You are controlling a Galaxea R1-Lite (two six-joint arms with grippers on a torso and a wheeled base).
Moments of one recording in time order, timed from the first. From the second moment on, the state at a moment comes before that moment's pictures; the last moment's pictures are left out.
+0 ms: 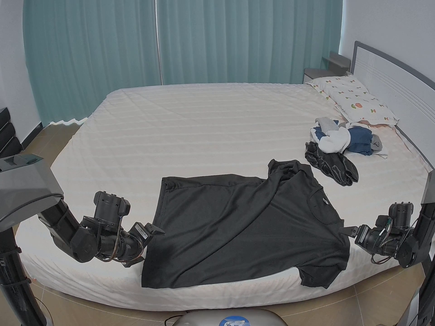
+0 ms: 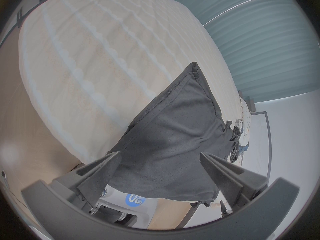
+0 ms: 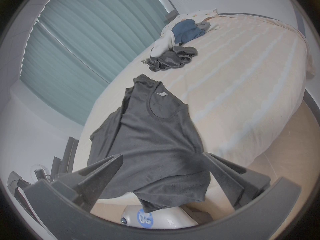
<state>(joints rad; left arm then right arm) -0.28 2.06 -0.61 -0.58 -0.15 -1.10 -0.12 2.12 -0.22 -1.23 0.33 0.50</state>
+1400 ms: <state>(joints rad) -0.25 2.06 -0.69 -0.58 -0.14 -1.15 0.04 2.12 -0.16 -1.42 0.18 0.68</state>
